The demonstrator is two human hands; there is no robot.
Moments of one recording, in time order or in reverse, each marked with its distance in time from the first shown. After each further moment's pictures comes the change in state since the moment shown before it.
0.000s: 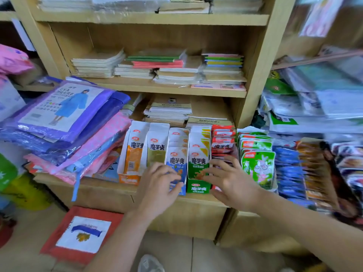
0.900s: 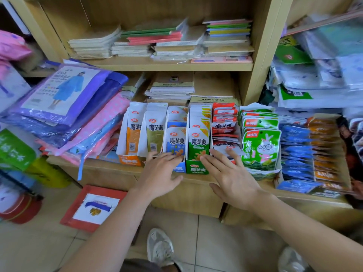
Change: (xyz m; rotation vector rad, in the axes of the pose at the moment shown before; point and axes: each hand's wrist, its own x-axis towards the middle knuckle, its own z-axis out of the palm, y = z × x) left_hand -0.001 0.010 0.011 0.191 -0.363 0.000; right_hand -0.029 -0.022 0.024 -0.010 -0.123 0.142
